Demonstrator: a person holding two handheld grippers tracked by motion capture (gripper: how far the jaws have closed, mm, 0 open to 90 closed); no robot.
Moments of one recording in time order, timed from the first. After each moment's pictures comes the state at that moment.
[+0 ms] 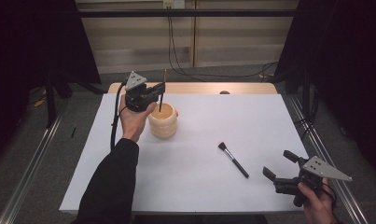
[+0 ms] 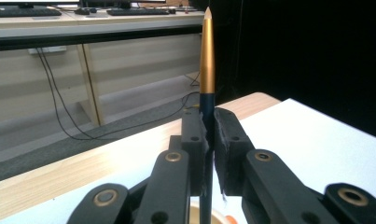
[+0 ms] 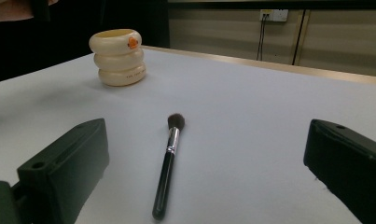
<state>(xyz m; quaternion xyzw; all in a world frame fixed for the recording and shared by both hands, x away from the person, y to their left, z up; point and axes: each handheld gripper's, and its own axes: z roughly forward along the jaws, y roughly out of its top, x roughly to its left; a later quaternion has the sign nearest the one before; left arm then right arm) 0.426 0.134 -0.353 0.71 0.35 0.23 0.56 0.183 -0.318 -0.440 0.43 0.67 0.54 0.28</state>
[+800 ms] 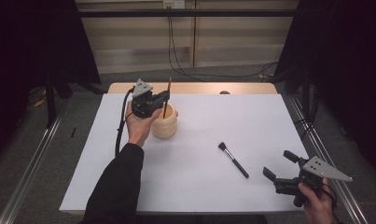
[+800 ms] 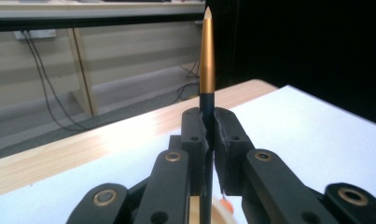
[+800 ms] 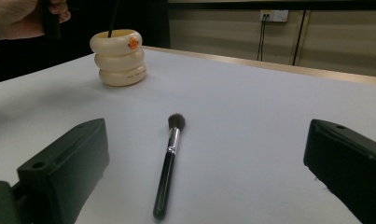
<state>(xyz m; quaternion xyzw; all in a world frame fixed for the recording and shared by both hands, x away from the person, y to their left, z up) 0.425 0.123 -0.382 0.72 0.36 0.22 0.55 0.182 -0.318 -0.440 0.43 0.67 0.54 0.28</state>
